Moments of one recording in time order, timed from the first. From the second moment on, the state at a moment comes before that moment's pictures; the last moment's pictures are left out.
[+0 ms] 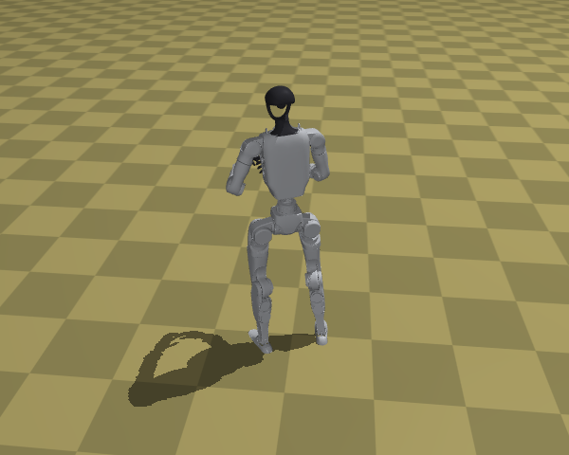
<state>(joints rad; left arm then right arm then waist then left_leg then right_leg) 0.05 0.51 -0.26 -0.35 0.58 -0.16 -0.25 -0.15 -0.23 0.45 0.02 0.18 -0.06 0.42 0.03 -0.05 0.15 0.07 0.06 0.22 0.13 -0.21 -0.03 0.08 -0.18 -0.27 0.18 -0.25 0.08</state>
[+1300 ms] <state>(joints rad) 0.08 0.42 -0.22 -0.33 0.50 -0.16 -0.13 -0.17 -0.25 0.45 -0.02 0.03 -0.12 0.29 0.01 -0.04 0.17 0.07 0.06 0.23 0.15 -0.21 -0.02 0.06 -0.19 -0.24 0.20 -0.25 0.08</state>
